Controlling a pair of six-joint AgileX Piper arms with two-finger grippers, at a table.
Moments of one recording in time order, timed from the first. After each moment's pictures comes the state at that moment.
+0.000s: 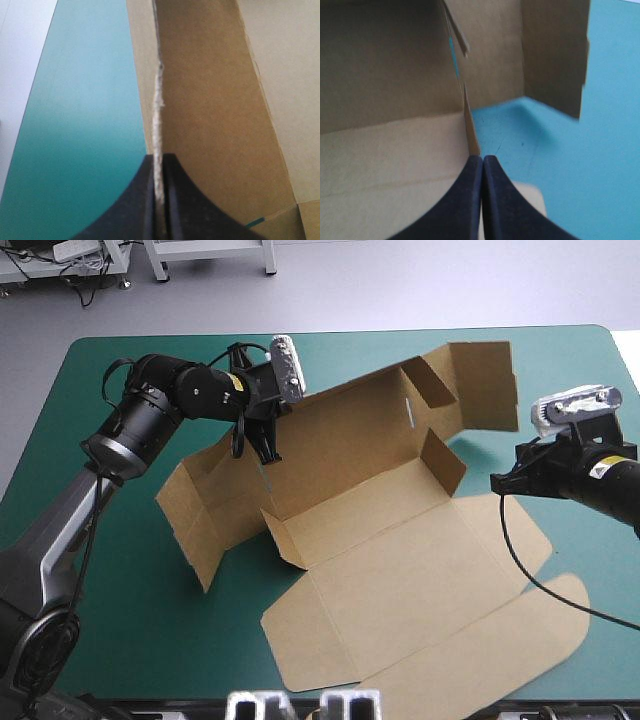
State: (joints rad) left arm -0.49 1.62 -1.67 -0.18 0.95 1.01; right arm 0.03 0.99 -1.14 0.27 0.88 -0.35
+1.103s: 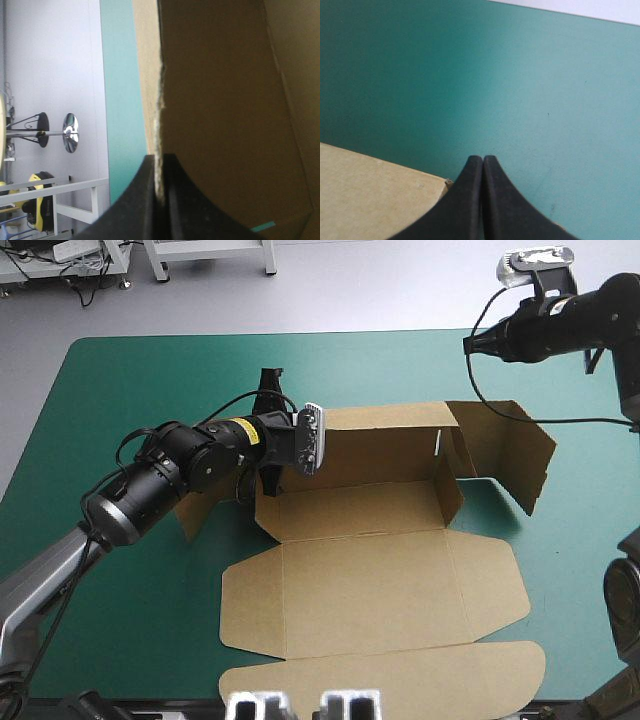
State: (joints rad) left arm -0.63 1.44 -1.29 -0.05 0.49 1.27; right arm 0.03 1.70 -2.02 0.31 1.22 -0.25
